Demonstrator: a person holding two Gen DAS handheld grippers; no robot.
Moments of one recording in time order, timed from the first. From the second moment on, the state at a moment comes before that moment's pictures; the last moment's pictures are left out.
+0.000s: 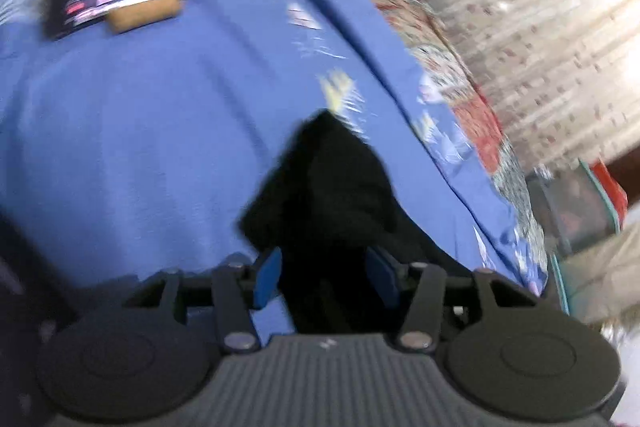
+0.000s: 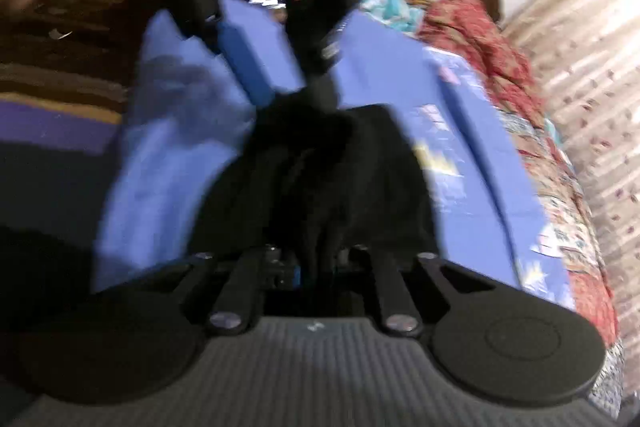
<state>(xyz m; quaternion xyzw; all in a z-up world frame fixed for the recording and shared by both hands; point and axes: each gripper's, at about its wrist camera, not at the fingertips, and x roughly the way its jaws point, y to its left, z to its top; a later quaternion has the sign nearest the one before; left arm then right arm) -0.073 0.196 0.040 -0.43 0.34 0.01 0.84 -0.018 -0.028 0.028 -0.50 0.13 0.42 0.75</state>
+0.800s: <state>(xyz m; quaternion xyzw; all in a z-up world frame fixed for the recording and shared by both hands) -0.015 0.127 0.068 -0.23 0.38 -0.03 0.90 0.029 -0.122 0.055 -0.02 0.44 0.44 0.78</state>
